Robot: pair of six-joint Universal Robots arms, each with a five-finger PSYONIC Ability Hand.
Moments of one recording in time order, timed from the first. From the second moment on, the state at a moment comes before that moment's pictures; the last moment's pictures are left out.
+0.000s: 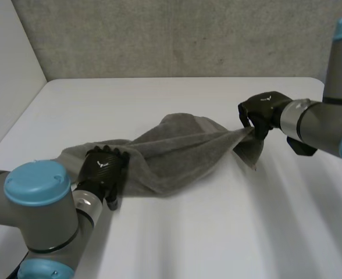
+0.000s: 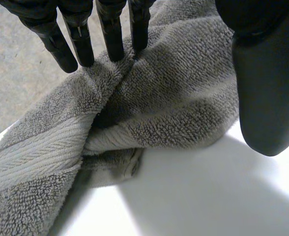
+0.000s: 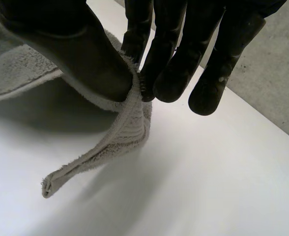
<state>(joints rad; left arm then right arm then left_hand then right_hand) 4.19 -2.01 -1.82 3.52 -1.69 3.46 1.92 -1.01 0.97 0.53 1.40 2.74 0.28 0.30 0.30 0.28 0.31 1.30 1.28 1.33 1.33 1.16</state>
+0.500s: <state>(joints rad) 4.18 -2.22 -1.54 3.38 -1.59 3.35 1.89 -1.19 1.30 0.31 1.40 2.69 1.20 1.21 1.22 1.22 1.20 1.30 1.28 1.33 1.33 1.16</state>
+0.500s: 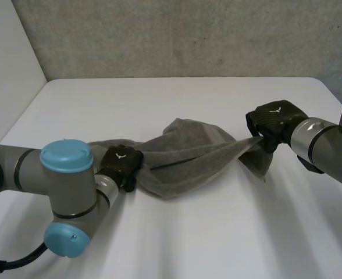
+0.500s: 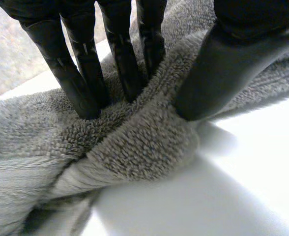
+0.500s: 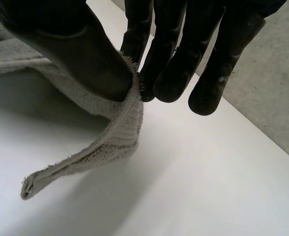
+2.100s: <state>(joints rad) 4.42 -1.77 -1.38 3.38 -1.58 3.40 1.99 -1.18 0.87 0.34 1.33 2.55 1.36 1.51 1.52 1.51 1.46 1.30 1.33 1.33 1.33 1.18</state>
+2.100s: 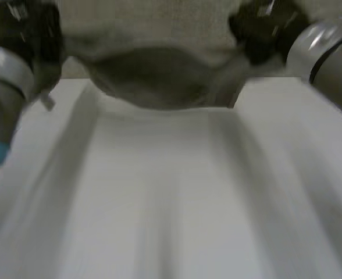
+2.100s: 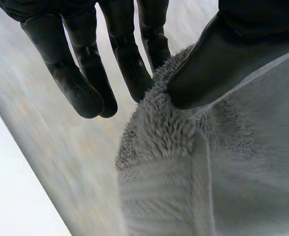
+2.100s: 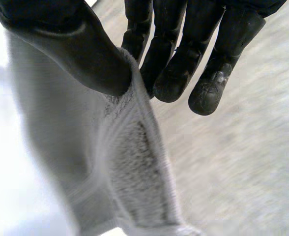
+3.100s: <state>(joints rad) 4.48 -1.95 -2.00 3.62 -1.50 3.91 1.92 -1.20 1.49 0.16 1.37 2.57 0.58 0.58 0.58 0.59 0.56 1.30 1.33 1.33 1.33 1.18</state>
